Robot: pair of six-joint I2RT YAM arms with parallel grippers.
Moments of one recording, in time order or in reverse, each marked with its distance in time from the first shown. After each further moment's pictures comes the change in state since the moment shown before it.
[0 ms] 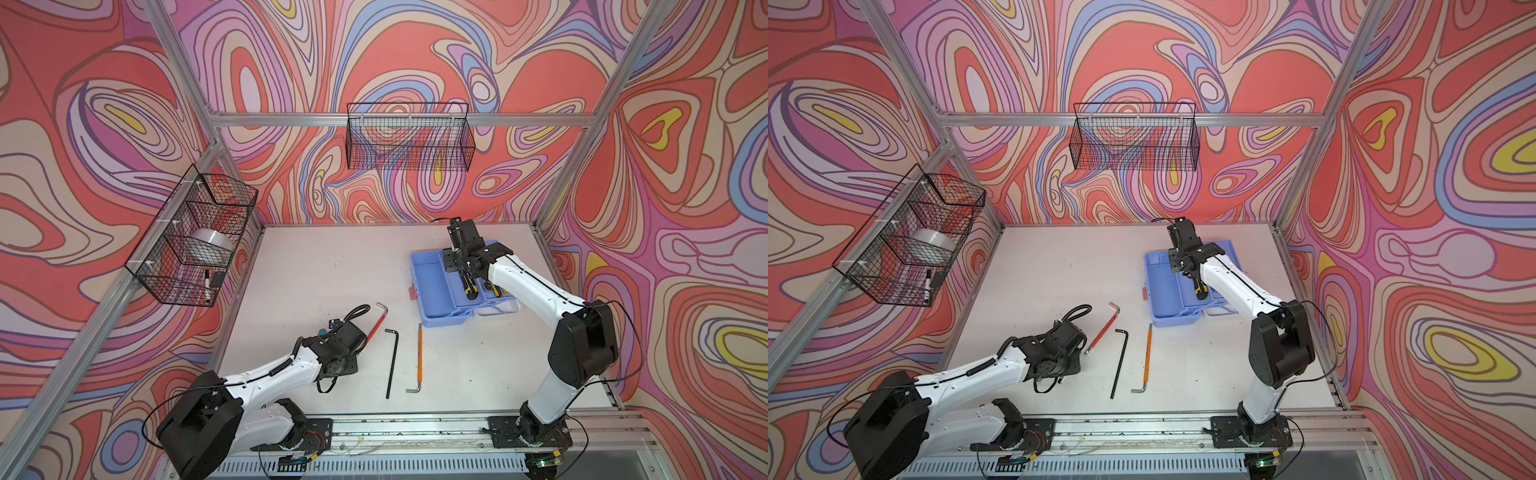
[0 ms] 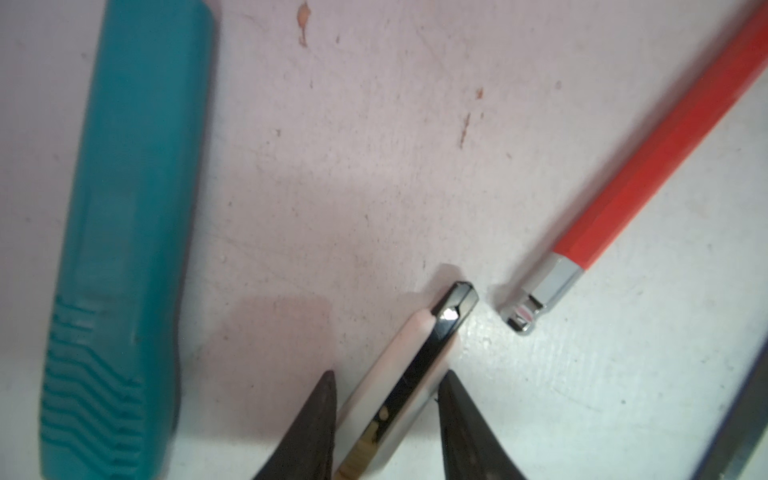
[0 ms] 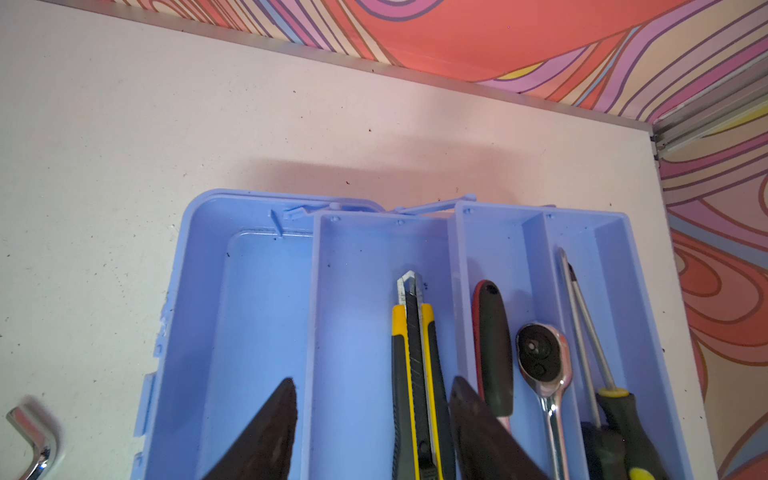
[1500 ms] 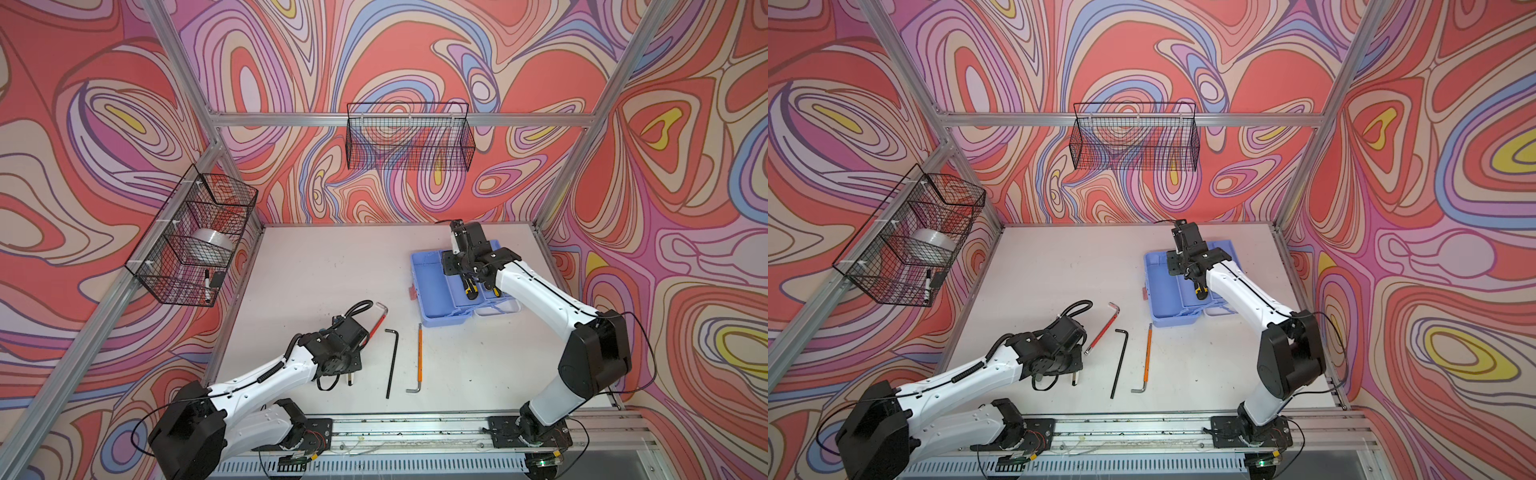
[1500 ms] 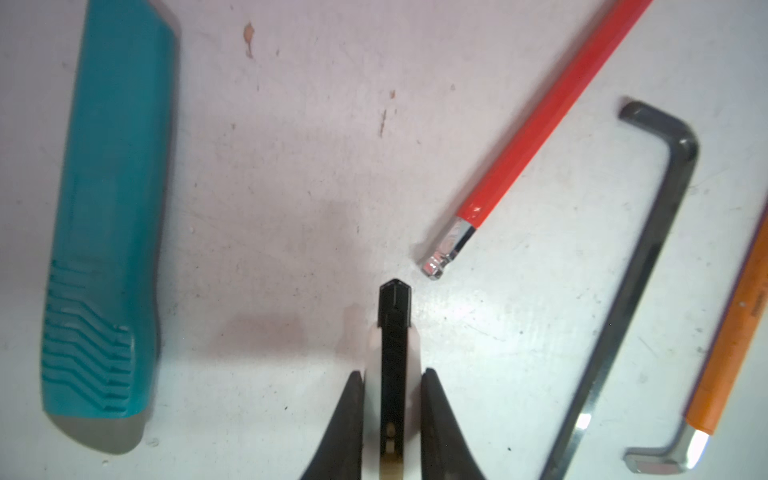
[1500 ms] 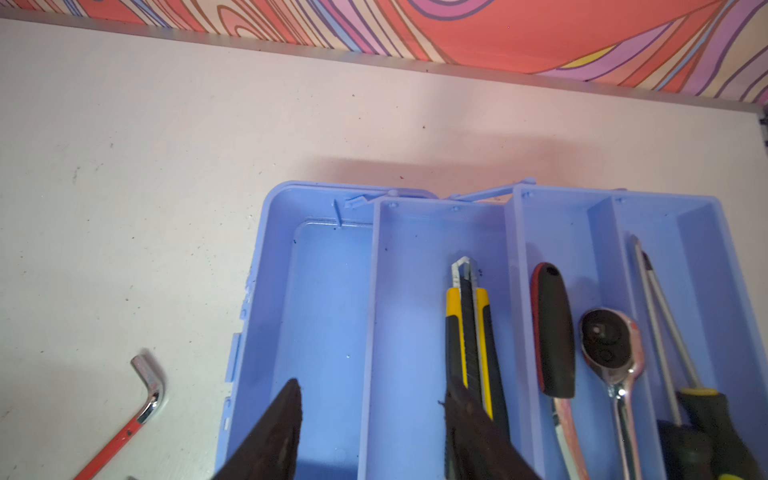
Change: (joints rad) left arm -0.026 -0.088 0.100 -0.106 0.059 -0.023; right arm 0.001 -0.092 -0.092 0.045 -0.180 0.055
